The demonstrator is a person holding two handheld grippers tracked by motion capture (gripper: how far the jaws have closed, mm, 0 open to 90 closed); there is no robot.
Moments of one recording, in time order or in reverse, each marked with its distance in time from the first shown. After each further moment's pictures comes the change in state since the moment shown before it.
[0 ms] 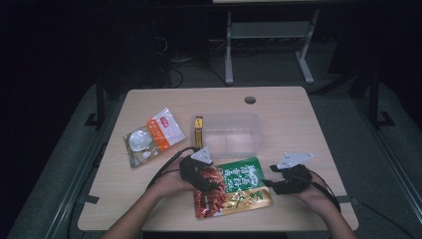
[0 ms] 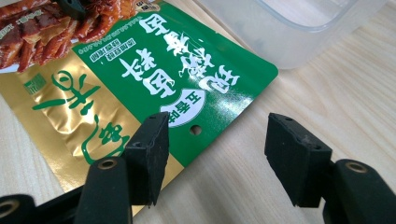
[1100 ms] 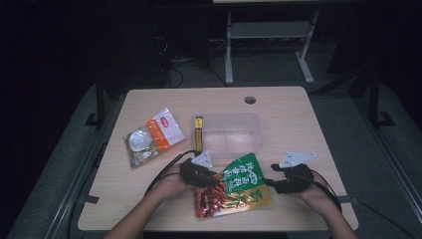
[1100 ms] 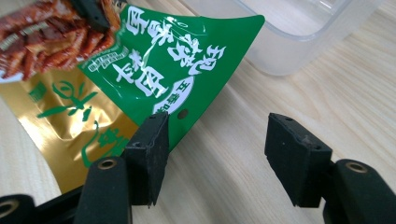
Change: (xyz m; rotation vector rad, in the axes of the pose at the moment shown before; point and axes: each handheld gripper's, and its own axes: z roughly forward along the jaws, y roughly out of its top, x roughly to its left) left arm -0.011 0.000 -0.004 0.002 -0.001 0.033; right arm -0.002 0.000 -0.005 -0.031 0.008 0.009
